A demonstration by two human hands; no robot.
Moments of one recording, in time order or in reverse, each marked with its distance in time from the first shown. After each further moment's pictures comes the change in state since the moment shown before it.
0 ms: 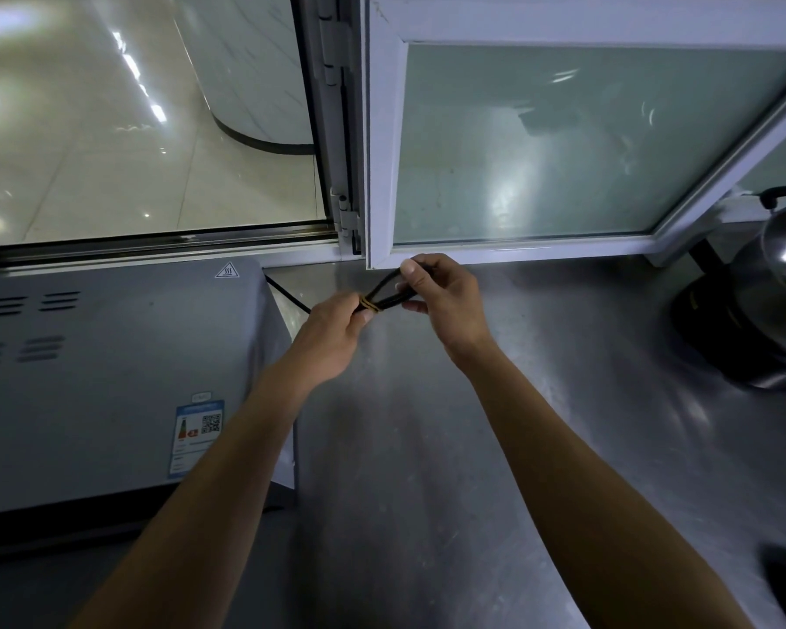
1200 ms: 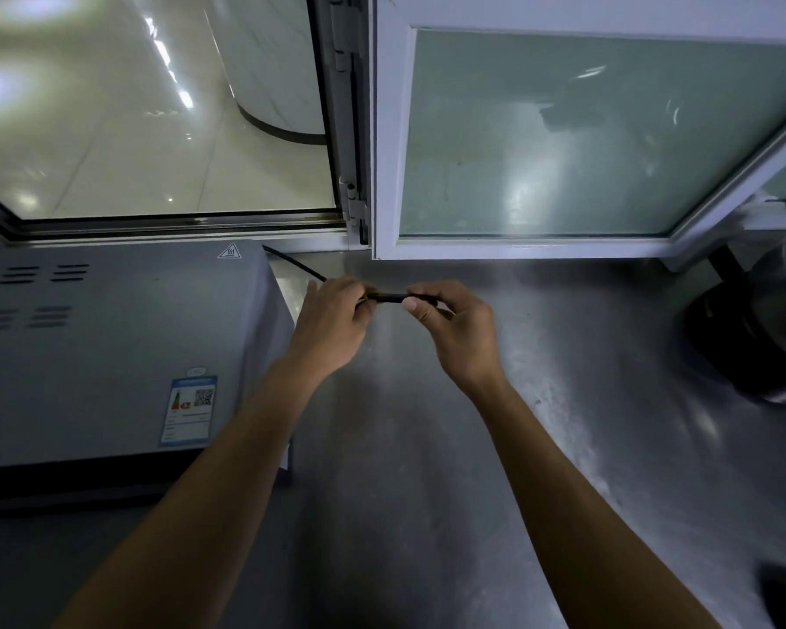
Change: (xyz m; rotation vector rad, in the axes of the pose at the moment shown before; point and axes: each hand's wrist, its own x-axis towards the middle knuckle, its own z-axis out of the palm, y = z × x) left_hand 0.003 0.000 0.019 0.254 0.195 0.085; right_hand -0.035 0.019 -0.026 -0.287 -0.015 -0.218
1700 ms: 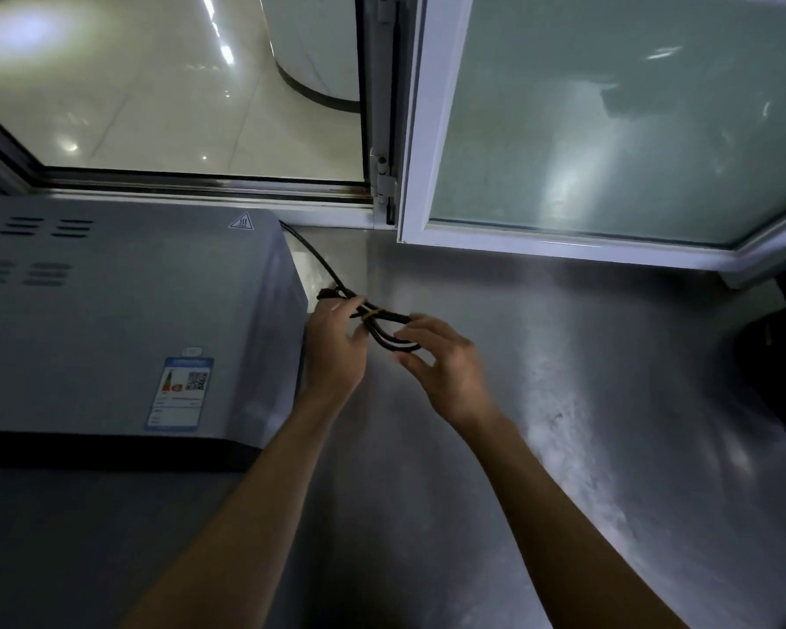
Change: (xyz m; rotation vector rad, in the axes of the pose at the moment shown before) left_hand -0.037 -0.024 0.061 -0.227 0.305 -0.335; right_hand -0.013 0.073 0.025 -0.323 -0.232 -0.338
